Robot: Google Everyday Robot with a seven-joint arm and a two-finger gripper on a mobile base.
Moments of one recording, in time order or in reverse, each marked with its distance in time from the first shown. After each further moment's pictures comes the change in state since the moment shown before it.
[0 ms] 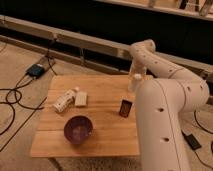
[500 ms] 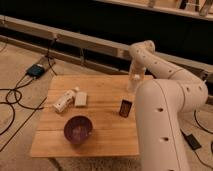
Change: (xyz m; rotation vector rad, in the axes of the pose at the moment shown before) arm 0.010 0.007 -0.008 -0.008 0.024 -0.022
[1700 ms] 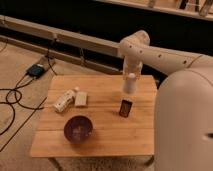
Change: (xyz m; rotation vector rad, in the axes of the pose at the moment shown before) arm 0.075 0.039 -0.127 0.066 -0.065 -0.061
